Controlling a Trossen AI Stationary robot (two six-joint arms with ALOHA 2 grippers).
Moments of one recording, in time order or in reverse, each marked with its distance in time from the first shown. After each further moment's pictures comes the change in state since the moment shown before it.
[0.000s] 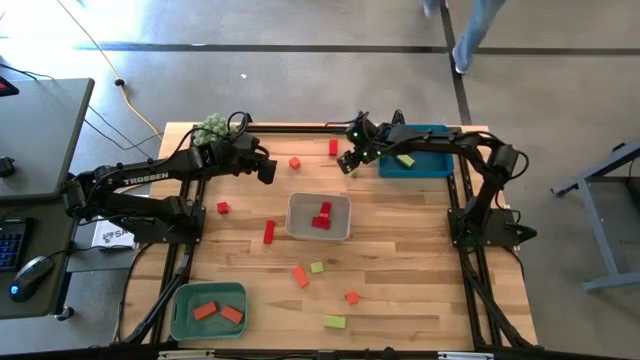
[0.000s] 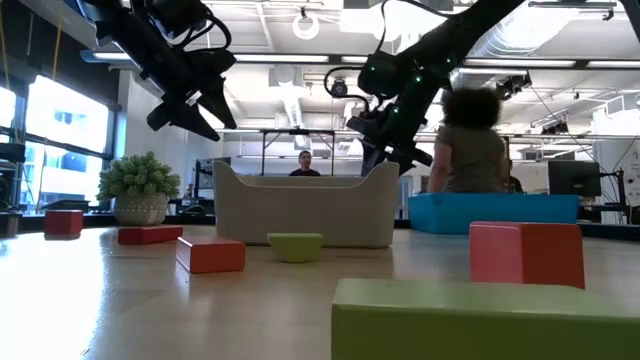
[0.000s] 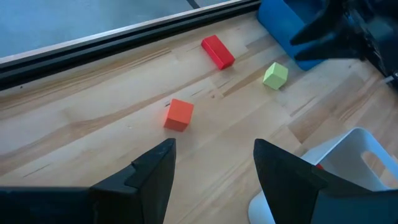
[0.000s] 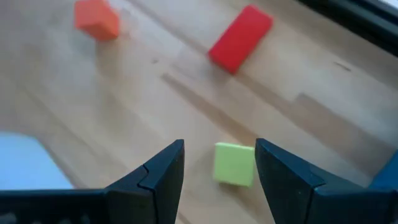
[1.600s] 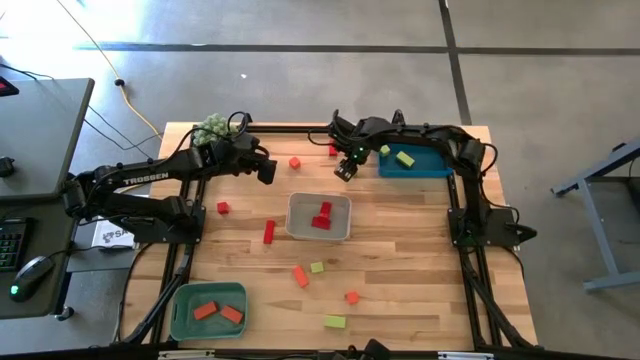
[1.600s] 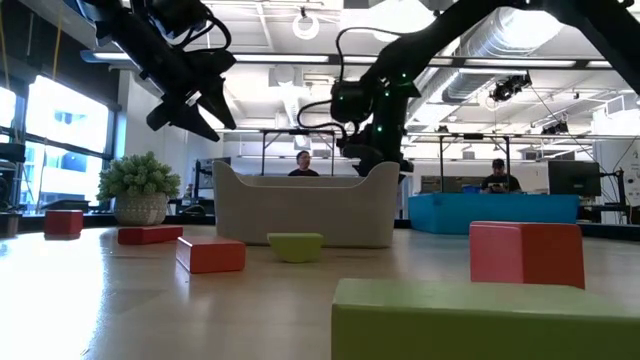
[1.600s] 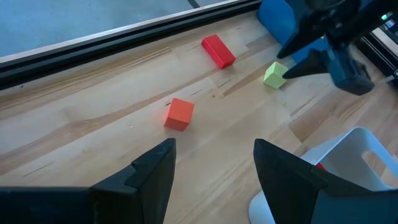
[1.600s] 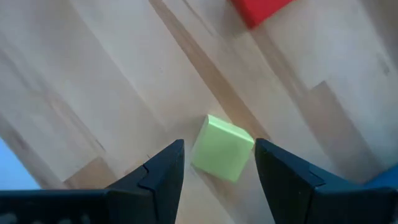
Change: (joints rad) left arm 0.000 0.000 0.000 -0.003 0.001 0.000; right arm 0.010 0.266 0.319 -0.387 -0.004 -0.298
